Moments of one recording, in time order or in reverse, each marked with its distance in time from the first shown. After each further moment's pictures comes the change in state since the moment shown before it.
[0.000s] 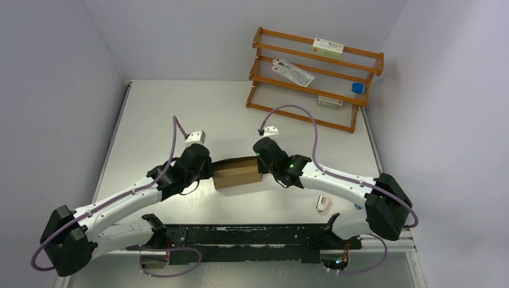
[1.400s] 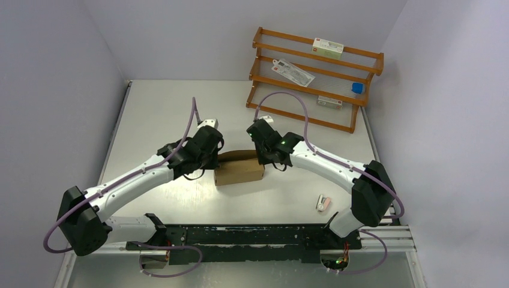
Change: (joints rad) left arm -0.004 0.195 0.317 -0.266 0.024 0.097; right arm -0.085 0.166 0.301 -0.355 -0.097 -0.055
